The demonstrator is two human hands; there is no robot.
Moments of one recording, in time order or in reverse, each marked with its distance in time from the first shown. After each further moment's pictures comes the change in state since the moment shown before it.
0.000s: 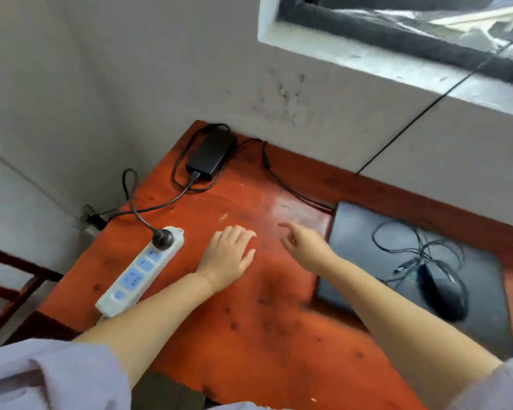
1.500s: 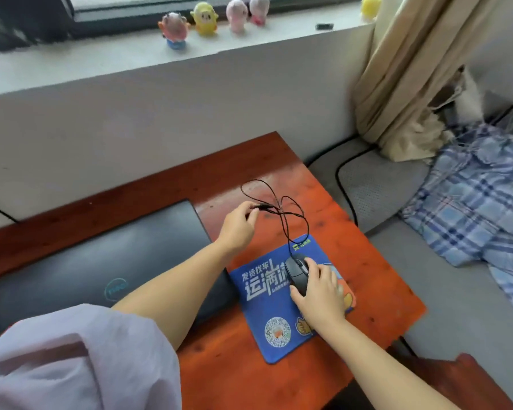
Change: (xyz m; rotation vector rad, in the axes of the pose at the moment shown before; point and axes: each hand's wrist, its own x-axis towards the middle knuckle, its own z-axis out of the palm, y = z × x) left_hand 0.160 0.548 0.186 -0.683 -0.533 0.228; right_hand -0.398 0.339 -0.058 -0.016 0.499 1.180
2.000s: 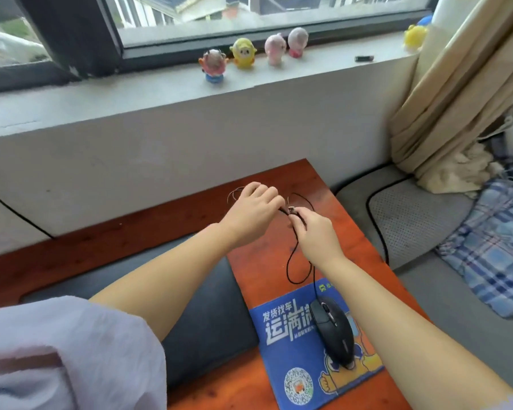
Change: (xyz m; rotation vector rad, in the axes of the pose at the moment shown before) left_hand 0.061 0.026 -0.071 0.847 0.127 0.766; right_hand 0.132 -0.106 -0.087 0.482 0.139 -0.402
